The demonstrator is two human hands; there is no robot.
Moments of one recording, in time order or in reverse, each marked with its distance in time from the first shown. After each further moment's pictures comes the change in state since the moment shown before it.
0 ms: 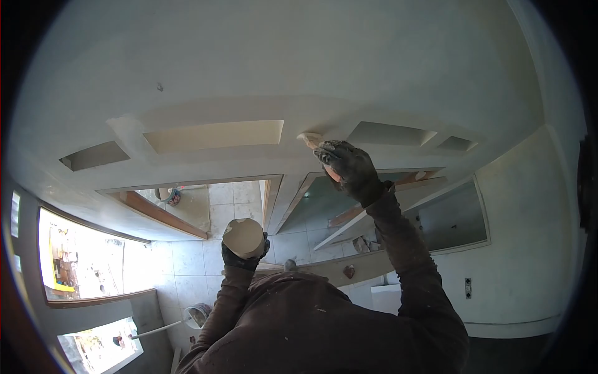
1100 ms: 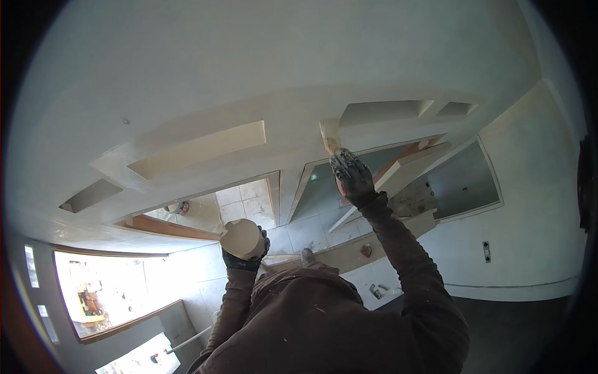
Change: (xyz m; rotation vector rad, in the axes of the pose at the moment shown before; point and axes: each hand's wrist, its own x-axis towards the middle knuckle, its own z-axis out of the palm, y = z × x) left_hand 0.017 -0.030 -0.019 -1.523 -0.044 -0.870; right_hand -0.116 0.009 0.066 -0.359 0.181 0.172
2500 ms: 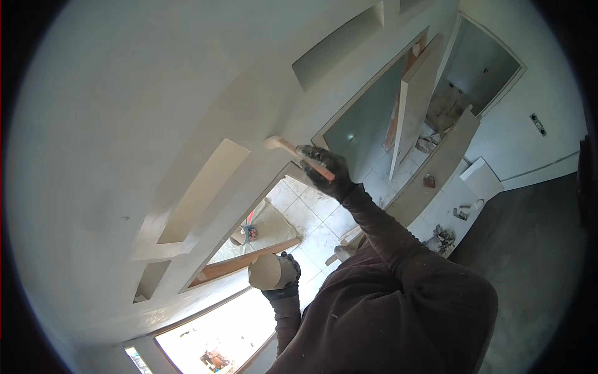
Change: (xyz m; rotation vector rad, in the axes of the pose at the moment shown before) left_hand -0.059 0.049 0.029 1.462 0.171 0.609; right_hand 0.007 -0.115 0.081 0.555 0.504 0.613
